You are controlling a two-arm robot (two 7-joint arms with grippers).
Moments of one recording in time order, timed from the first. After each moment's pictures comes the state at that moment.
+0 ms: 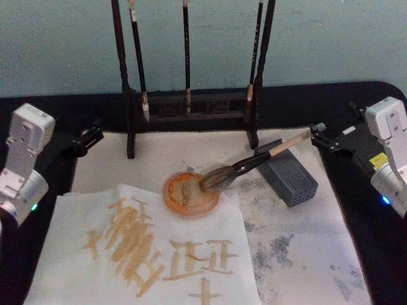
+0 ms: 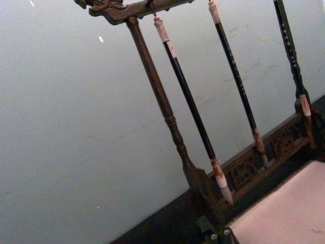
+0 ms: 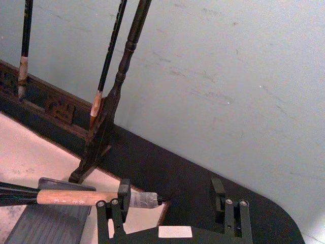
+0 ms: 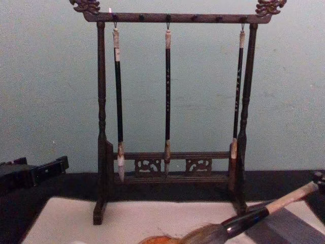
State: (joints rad) left arm -0.20 0.60 0.45 -1.41 -0.25 -0.12 0.03; right arm 0.20 0.60 -0.45 -1.41 0.25 -0.12 -0.03
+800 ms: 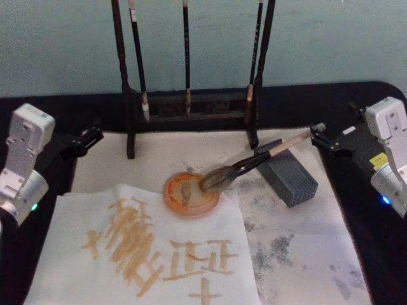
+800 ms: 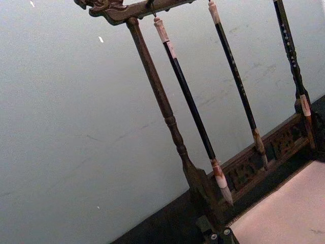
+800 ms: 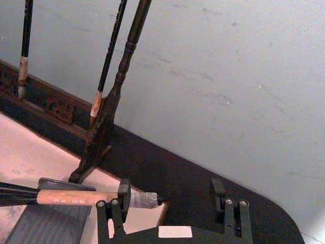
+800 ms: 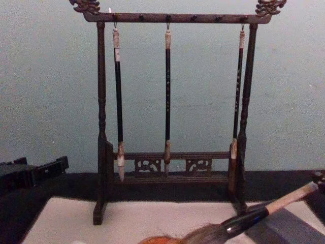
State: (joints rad) left arm -0.20 0.60 0.45 -1.41 -0.25 -0.12 0.03; right arm 0.20 0.60 -0.45 -1.41 0.25 -0.12 -0.03
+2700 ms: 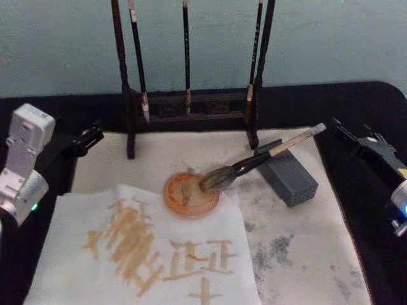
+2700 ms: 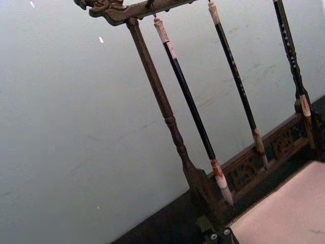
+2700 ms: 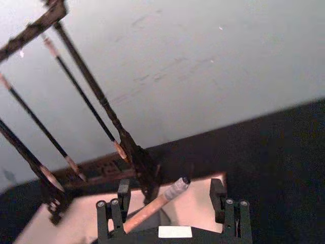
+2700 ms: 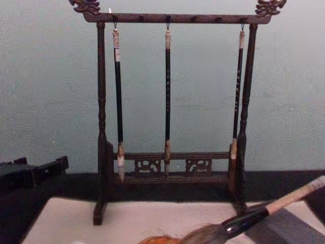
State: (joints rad) left arm -0.20 0.60 0.45 -1.41 -0.25 -0.12 0.03; right arm -0.04 0.46 -0.12 -1.63 0.87 0.09 0.15
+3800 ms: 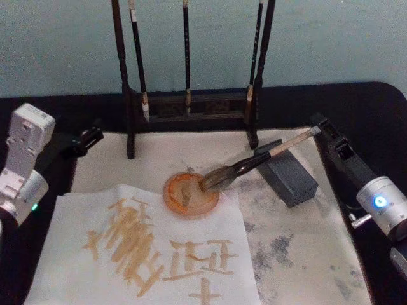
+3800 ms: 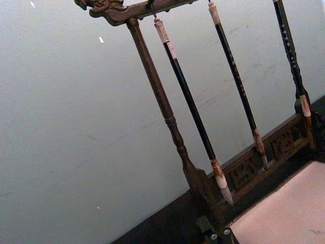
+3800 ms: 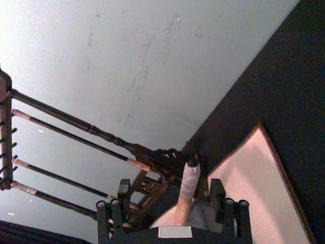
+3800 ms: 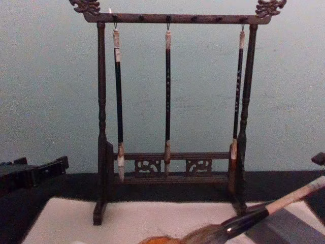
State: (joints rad) left arm -0.20 0.60 0.45 -1.41 -0.25 -0.12 0.03; right arm 0.08 0.28 -0.11 -1.37 1.34 0.21 0.24
